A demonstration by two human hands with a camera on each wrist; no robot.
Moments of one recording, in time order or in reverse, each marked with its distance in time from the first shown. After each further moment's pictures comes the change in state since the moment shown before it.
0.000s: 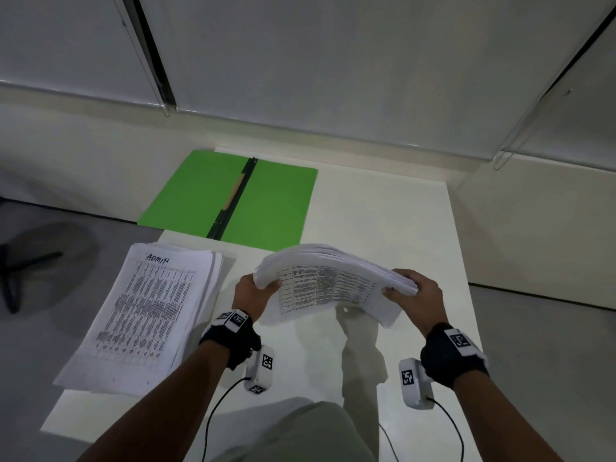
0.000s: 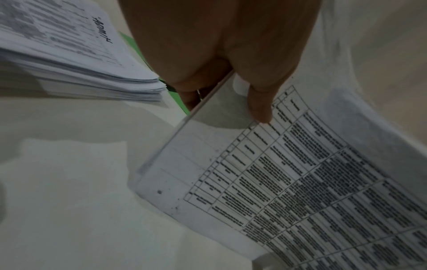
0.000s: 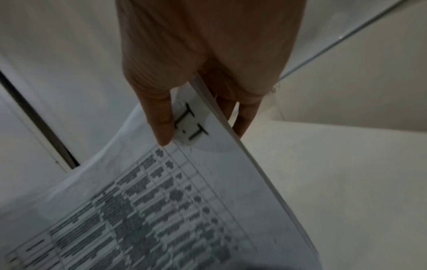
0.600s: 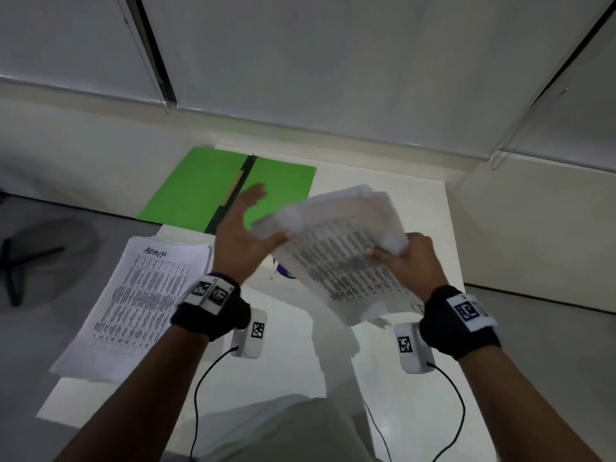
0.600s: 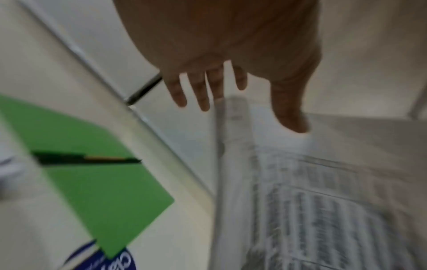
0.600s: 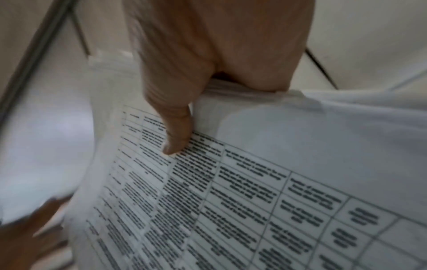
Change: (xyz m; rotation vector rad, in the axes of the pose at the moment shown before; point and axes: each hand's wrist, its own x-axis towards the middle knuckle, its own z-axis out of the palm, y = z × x) left_hand -0.030 0.107 -0.032 -0.007 0.055 0.637; right_hand 0.008 -0.090 -0.015 -0.204 -0.082 -0.170
